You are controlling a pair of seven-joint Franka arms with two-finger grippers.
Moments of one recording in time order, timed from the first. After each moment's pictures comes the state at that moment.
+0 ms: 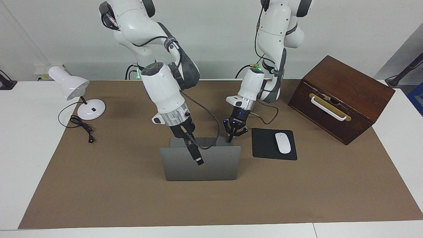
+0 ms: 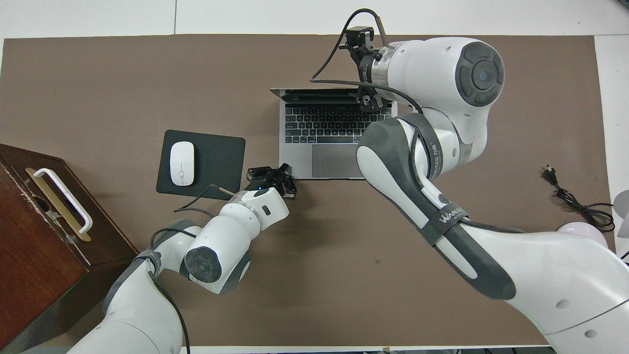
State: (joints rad) left arm -0.60 0.34 0.00 -2.39 -0.02 3.49 -0.09; right arm 0.18 0.50 0.25 -1.46 0.07 2.50 1.56
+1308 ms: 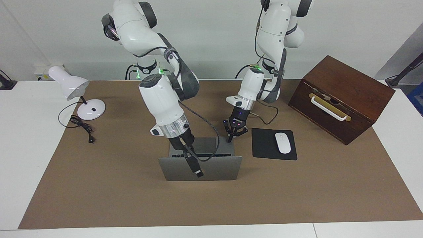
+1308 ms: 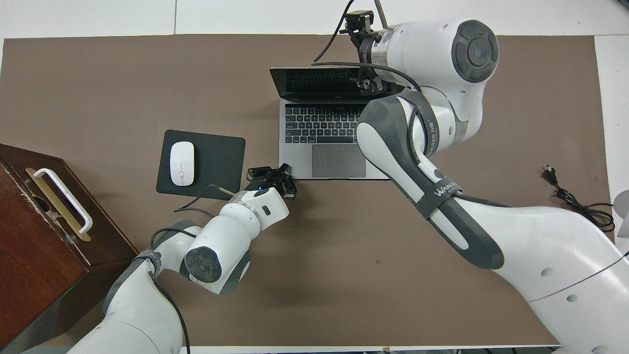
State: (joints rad) left arm -0.60 0.34 0.00 -2.39 -0.02 3.49 -0.09; right arm 0.18 0.61 0.24 -1.30 0.05 2.42 1.53
